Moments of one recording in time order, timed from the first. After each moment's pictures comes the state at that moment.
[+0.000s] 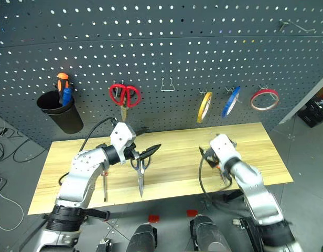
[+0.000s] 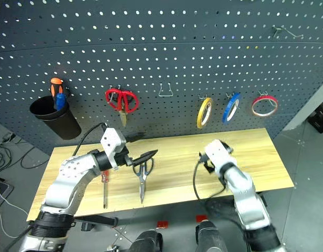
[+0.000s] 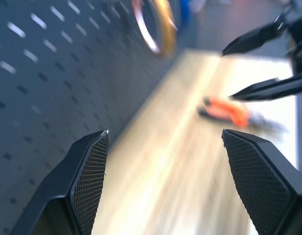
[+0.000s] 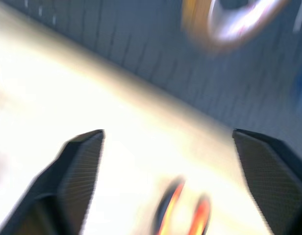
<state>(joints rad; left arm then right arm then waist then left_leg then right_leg) -0.26 0.59 -0.04 -0.03 -0.26 0.14 -0.91 -0.03 -0.23 0.17 -0.33 -0.22 0.59 0.30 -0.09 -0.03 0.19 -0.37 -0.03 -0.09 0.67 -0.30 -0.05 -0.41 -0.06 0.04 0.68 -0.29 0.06</state>
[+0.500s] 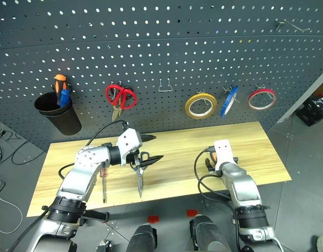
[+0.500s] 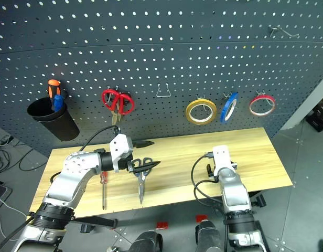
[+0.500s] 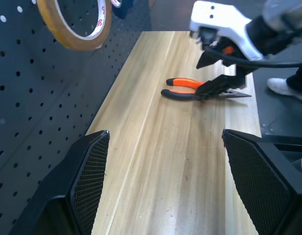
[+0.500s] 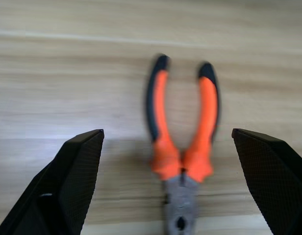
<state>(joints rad) -0.32 0.59 -0.11 0.02 -0.23 0.09 -1.03 -0.35 -0.04 -0.03 0.12 -0.18 0.89 0.04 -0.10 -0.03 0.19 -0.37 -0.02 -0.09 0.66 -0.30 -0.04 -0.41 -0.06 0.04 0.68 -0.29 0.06</state>
